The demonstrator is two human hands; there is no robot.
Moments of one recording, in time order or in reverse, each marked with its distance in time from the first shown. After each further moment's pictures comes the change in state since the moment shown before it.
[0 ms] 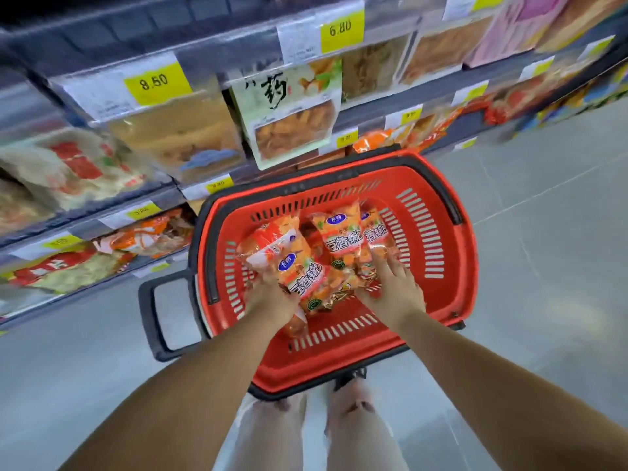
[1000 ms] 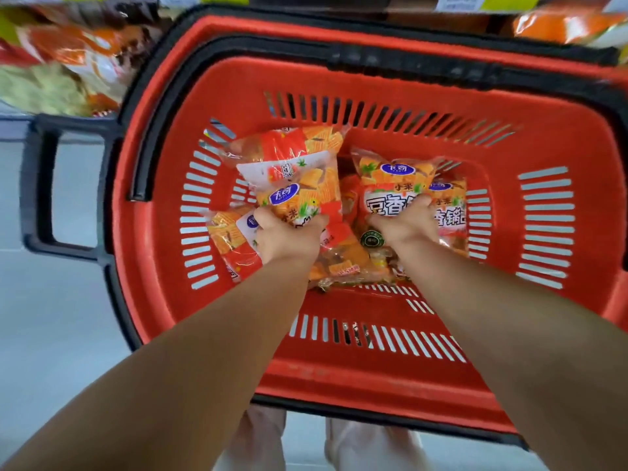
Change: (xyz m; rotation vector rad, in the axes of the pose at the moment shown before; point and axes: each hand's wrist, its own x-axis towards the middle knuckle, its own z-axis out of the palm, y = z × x) left_hand 0.123 0.010 0.135 -0.829 0.488 -0.597; right_hand 0.233 0.013 0.130 0.107 -0.008 0.092
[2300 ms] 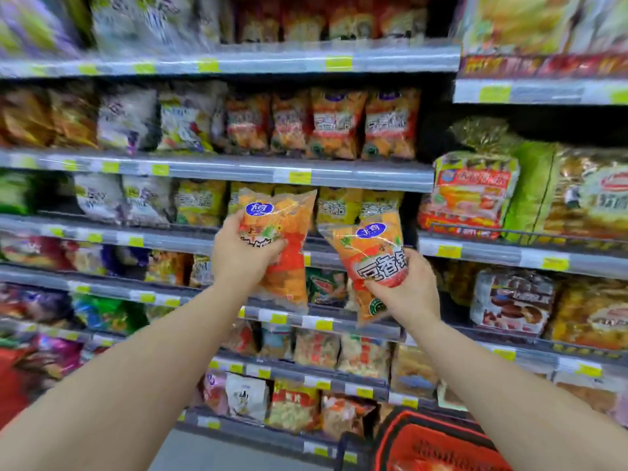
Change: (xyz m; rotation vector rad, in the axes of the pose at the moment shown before) left_hand -0.266 0.132 -0.779 -0.519 0.589 1.159; right_hand -0.629 -0.333 -0.323 0.556 0.704 -1.186
